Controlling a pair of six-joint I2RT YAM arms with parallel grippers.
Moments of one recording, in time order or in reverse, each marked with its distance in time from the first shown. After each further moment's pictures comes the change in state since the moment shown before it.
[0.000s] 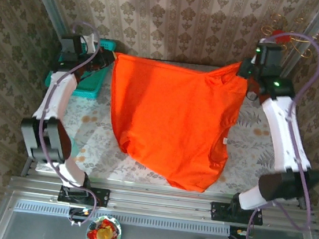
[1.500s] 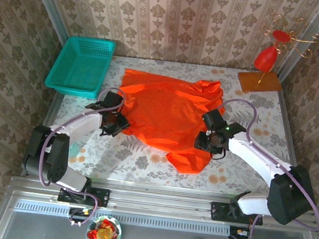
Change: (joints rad) left arm -0.376 -0.225 -0.697 -0.192 -0.576 -0.439; right arm 0.389 -0.232 -0.882 -0.026 -0.244 0.380
